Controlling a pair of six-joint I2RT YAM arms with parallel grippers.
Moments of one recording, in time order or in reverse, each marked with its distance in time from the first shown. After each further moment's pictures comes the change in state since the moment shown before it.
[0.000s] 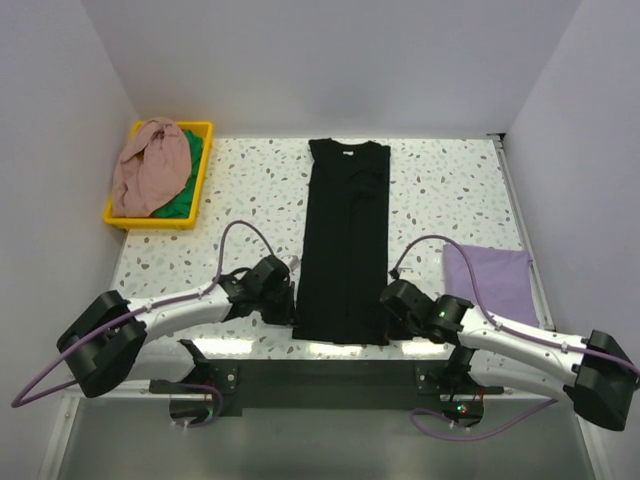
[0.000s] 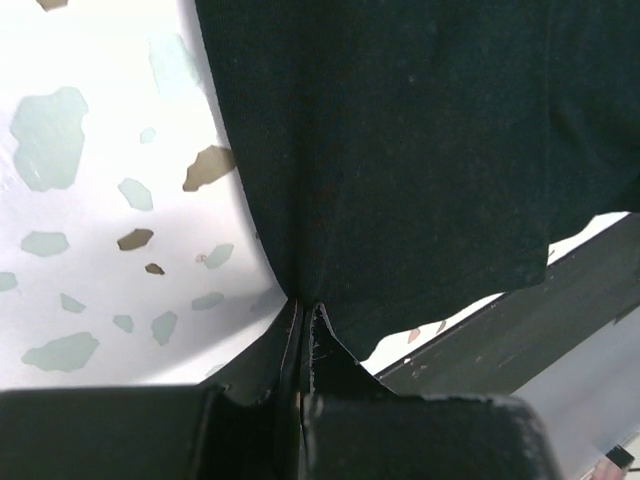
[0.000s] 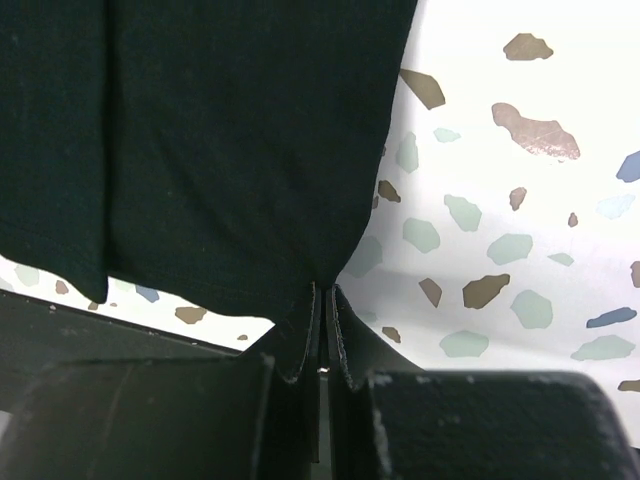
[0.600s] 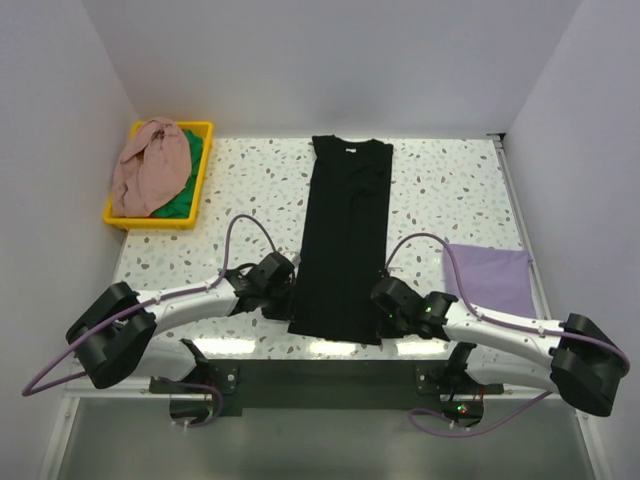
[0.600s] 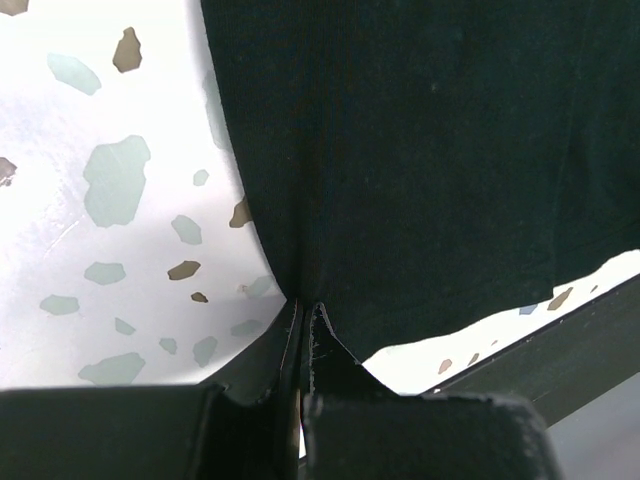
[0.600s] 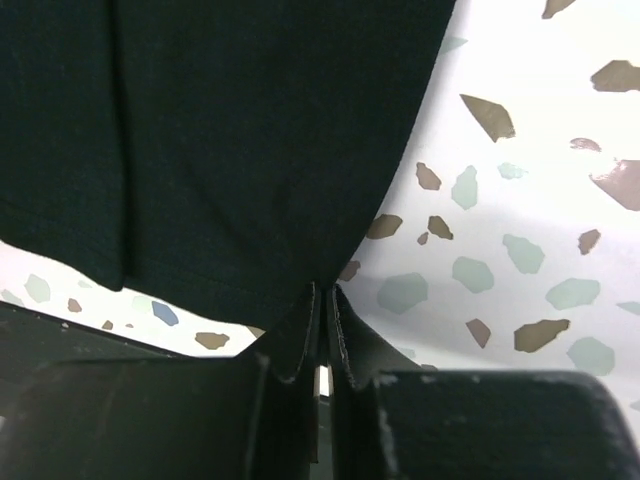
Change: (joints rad) left arm 0.000 0.055 0.040 -0.023 -0.078 0.037; right arm -0.001 0.150 0.004 0.135 -0.050 -0.006
